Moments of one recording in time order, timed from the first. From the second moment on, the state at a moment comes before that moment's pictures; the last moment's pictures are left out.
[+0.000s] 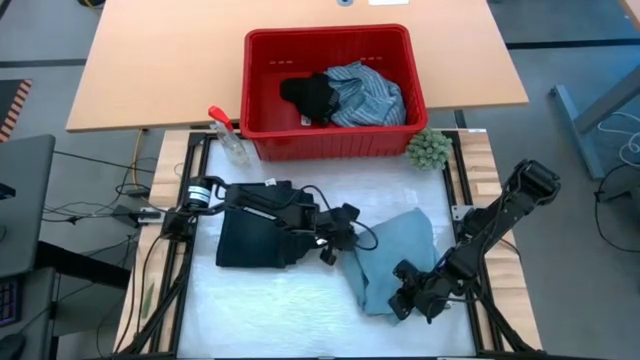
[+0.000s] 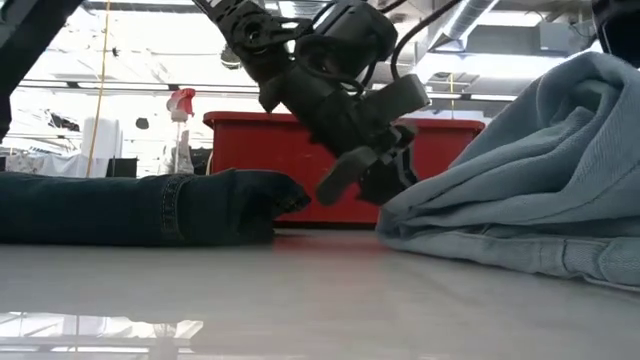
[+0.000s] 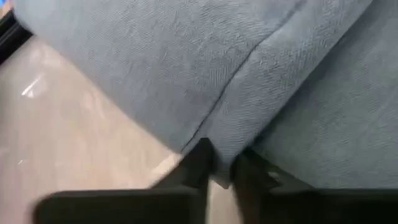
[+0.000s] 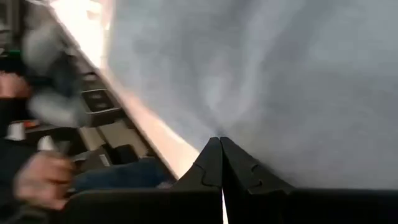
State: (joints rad) left arm -0.04 2.13 1.37 0.06 -0.01 0.59; right arm 0.81 1.42 0.77 -0.26 0.21 1.72
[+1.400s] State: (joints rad) left arm -0.04 1.96 1.54 -0.69 -0.07 0.27; right arm 0.54 1.48 0.89 -0.26 0.21 1.13
